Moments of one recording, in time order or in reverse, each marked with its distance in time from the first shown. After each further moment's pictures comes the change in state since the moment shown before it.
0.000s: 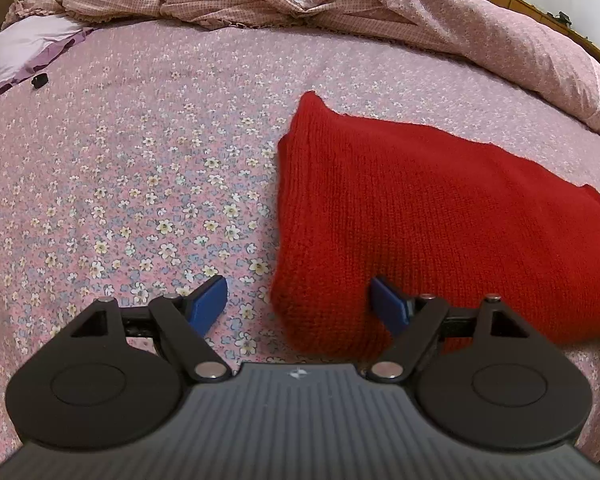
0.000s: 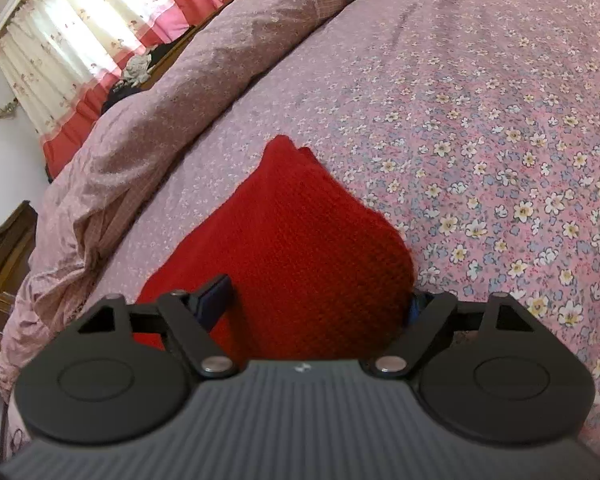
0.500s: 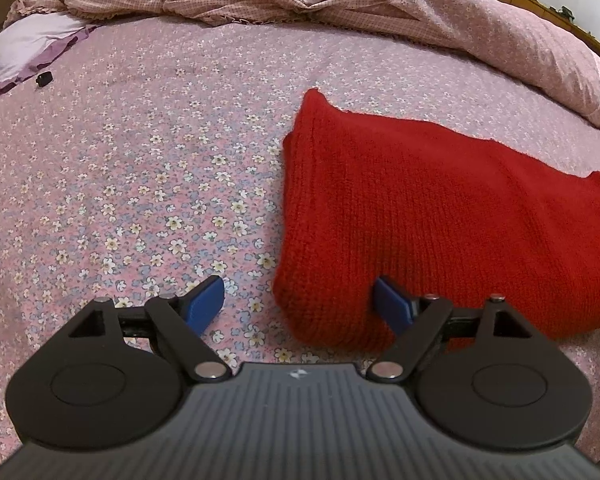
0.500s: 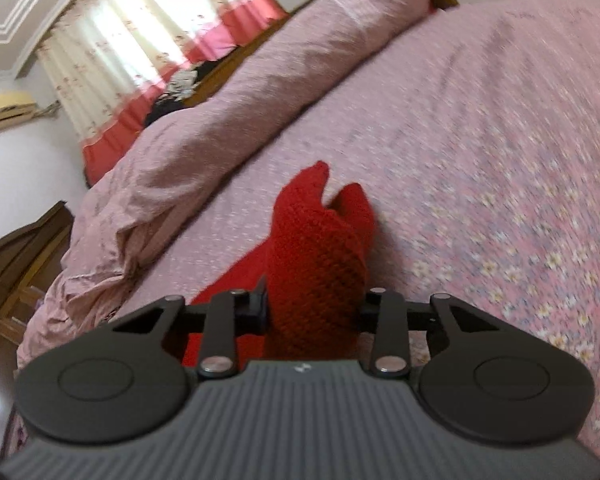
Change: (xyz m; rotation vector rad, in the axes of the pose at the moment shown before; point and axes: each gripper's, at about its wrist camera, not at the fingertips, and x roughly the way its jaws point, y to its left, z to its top) left arm -0.007 0.002 0.002 0.004 0.021 0.010; right arm -0.023 0.023 0.008 -0.093 -0.073 0.115
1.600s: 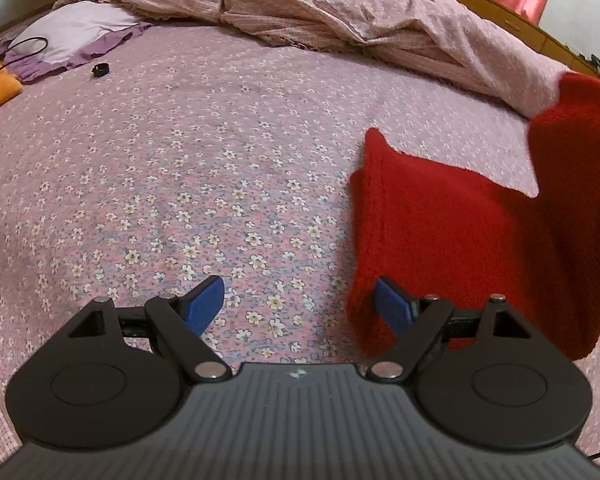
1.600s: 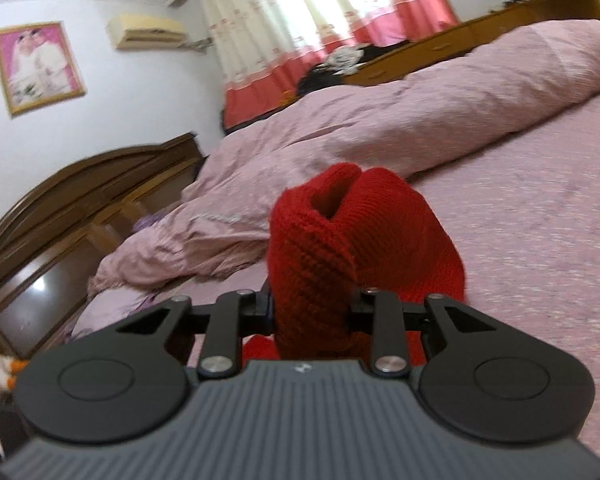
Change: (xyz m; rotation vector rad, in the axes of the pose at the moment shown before) left arm -0.026 0.048 0.000 -0.128 -0.073 0.044; right arm 0.001 0.164 -0.018 -0.345 0.052 0.355
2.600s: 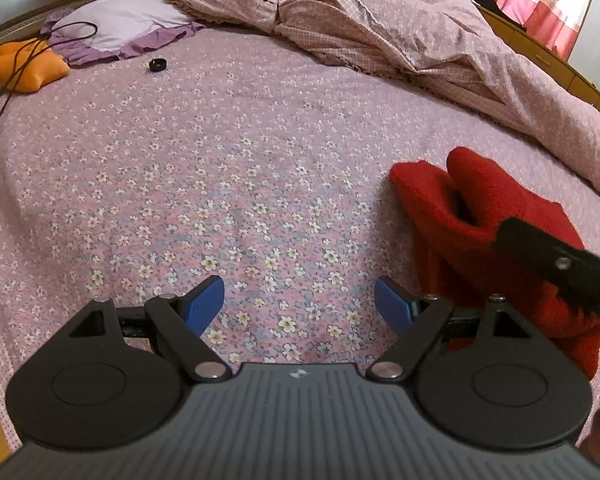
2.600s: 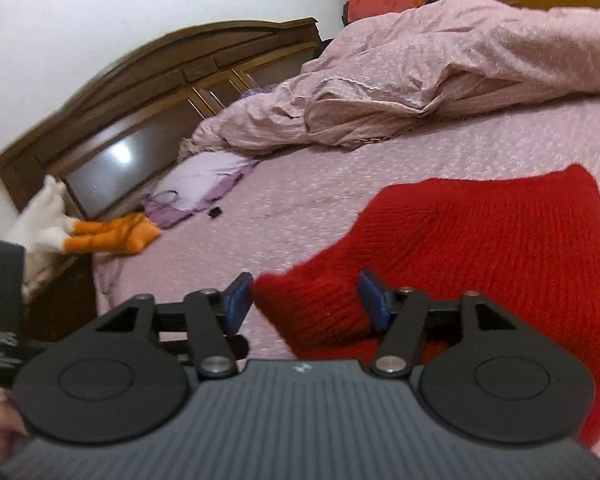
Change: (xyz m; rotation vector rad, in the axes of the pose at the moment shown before) left arm -0.012 0.051 0.002 -0.103 -0.048 0.052; right arm 0.051 0.093 -0.084 -0.170 0.304 0.293
